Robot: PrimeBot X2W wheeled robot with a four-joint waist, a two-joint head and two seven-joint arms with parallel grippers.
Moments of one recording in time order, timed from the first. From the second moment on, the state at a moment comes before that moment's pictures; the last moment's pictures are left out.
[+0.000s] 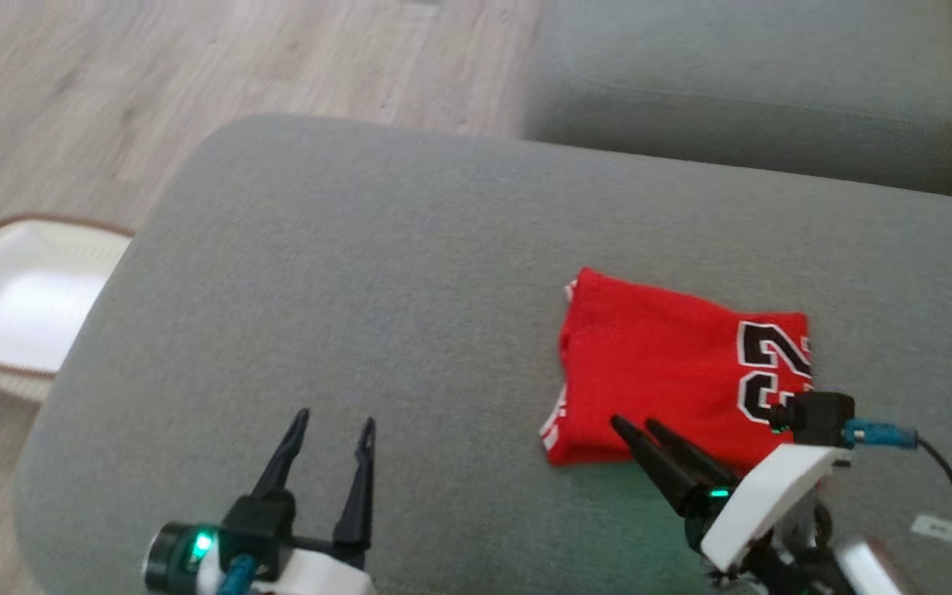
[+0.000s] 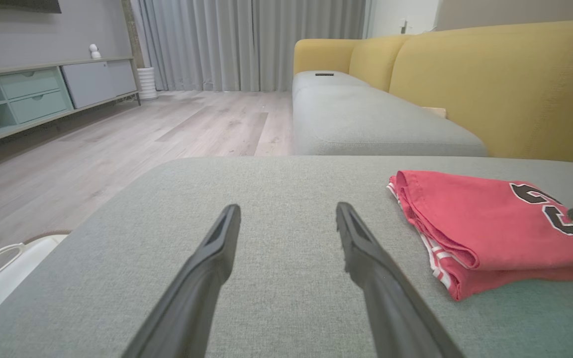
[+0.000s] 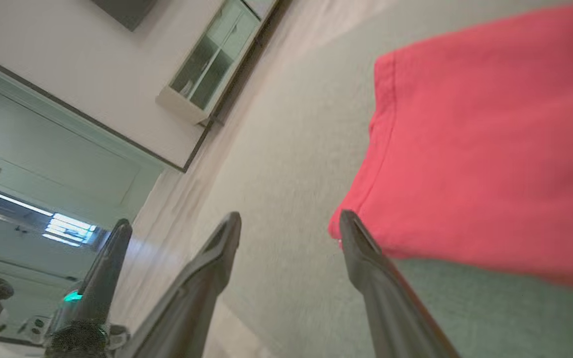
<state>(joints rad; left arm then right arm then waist) 0.12 0.08 -0.35 0.08 -0.06 0.10 -0.25 -0.01 -0.22 0.36 0.09 1.02 0.12 0.43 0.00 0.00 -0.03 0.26</state>
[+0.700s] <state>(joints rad) 0.30 0.08 -0.19 0.02 -0.11 0.11 -0.25 0.07 -0.14 0.14 0.33 0.34 0.12 -0.25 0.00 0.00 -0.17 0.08</state>
